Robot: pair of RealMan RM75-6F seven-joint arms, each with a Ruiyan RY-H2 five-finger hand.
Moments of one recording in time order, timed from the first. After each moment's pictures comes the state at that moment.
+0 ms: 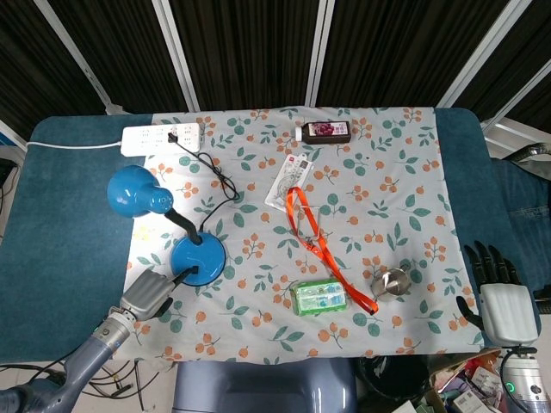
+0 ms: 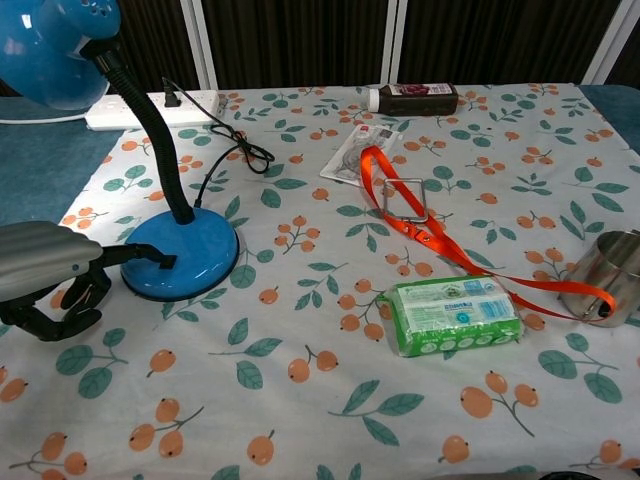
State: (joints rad) left arm -0.52 -1.41 0.07 -1.59 1.33 0.95 0.43; right arm 0.07 -1.19 0.08 -1.63 -1.50 1.52 -0.23
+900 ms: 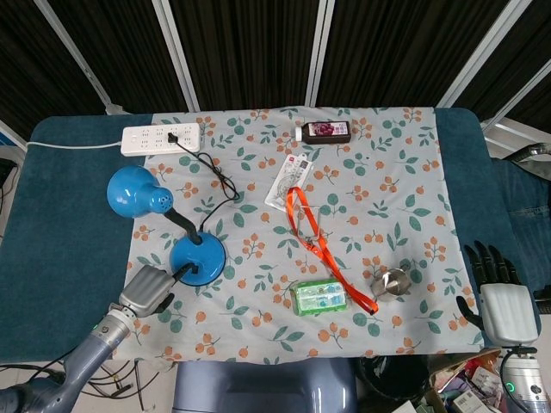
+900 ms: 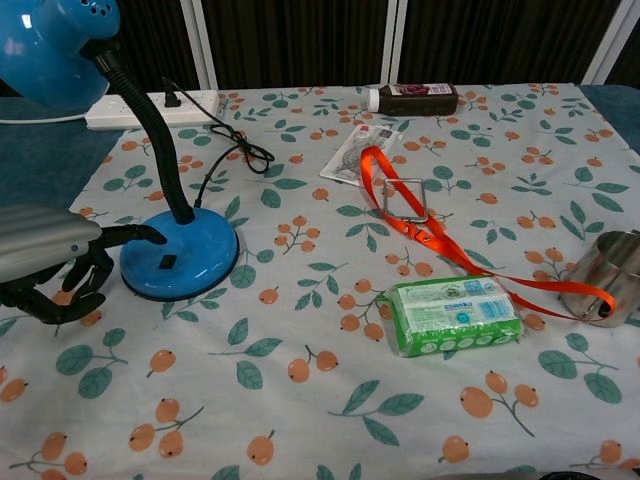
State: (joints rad) left arm -0.52 -1.39 0.05 -1.63 1.34 1.00 0.45; right arm 0.07 -1.19 0.08 -1.62 -1.50 1.52 -0.23
